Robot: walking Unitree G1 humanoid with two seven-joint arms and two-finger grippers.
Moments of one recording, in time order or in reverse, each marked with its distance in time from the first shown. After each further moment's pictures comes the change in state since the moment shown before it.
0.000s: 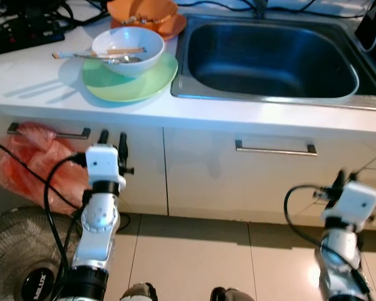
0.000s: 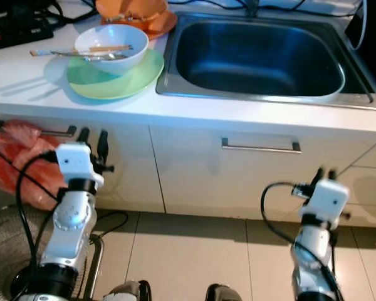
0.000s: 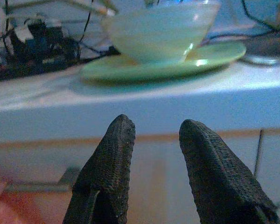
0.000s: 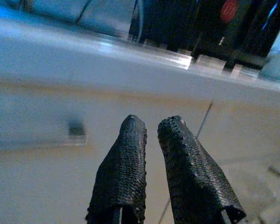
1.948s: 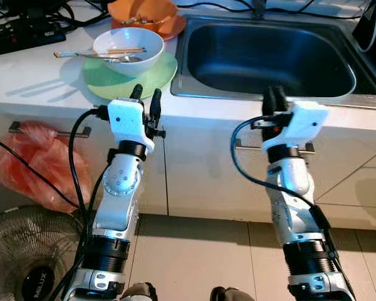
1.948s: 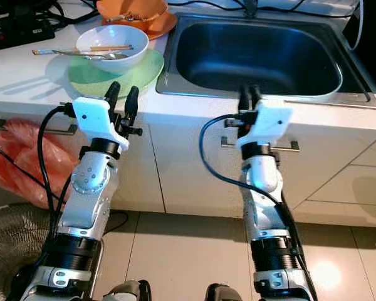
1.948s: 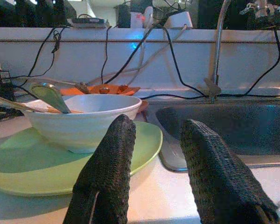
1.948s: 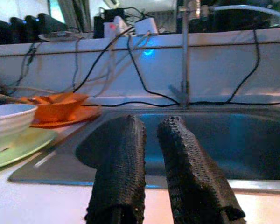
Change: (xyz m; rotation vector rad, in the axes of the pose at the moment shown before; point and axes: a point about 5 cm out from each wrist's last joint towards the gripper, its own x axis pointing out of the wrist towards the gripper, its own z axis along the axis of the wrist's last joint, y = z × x) left arm 0.042 -0.048 0.066 -0.164 -0.134 -0.181; right arm 0.031 0.130 0.119 0.406 -0.173 0.509
